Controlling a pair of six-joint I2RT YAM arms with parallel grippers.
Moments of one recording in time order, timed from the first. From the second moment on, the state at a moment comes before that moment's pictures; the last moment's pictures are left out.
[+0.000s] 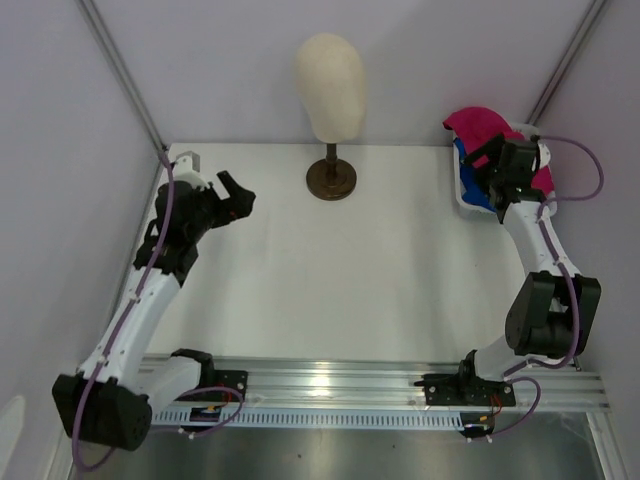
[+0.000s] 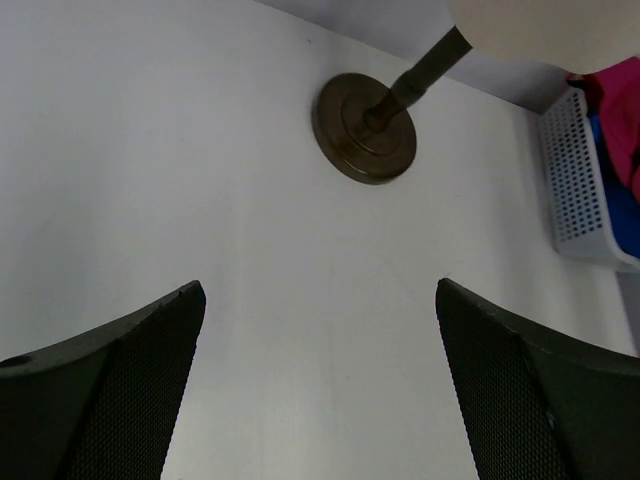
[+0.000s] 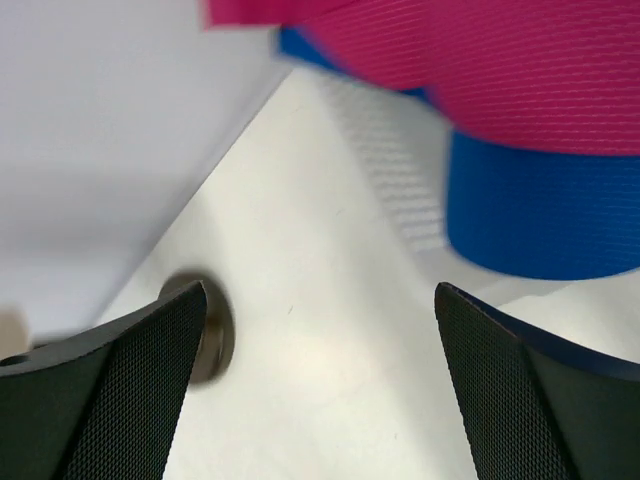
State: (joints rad) left arm -0.15 0.99 0.93 -0.27 0.06 -0.44; right arm -0.11 1.56 1.26 -0.21 0.08 0.81
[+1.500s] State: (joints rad) left arm -0.24 2.52 1.90 0.49 0.38 -1.39; right arm 0.22 2.55 2.11 0.14 -0.45 0.93
